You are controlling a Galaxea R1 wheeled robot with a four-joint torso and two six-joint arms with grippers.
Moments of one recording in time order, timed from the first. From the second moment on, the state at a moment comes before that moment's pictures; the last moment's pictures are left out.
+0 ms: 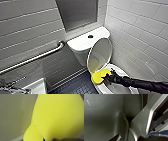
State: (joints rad) left arm 1.43 2.73 -2.02 0.17 0.06 0.00; right arm -0.51 2.58 -1.80 -0.46 -0.09 1.33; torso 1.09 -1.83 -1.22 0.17
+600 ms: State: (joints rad) left arm 1.44 2.73 -2.02 0.17 0.06 0.00; right arm -0.56 2.56 -1.75 -0.50 -0.11 1.33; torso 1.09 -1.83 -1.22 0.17
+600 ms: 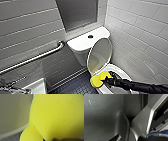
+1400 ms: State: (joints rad) left arm 1.44 2.73 -2.01 0.17 0.06 0.01; right arm -0.70 2.30 -1.49 -0.53 -0.13 1.33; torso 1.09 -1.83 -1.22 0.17
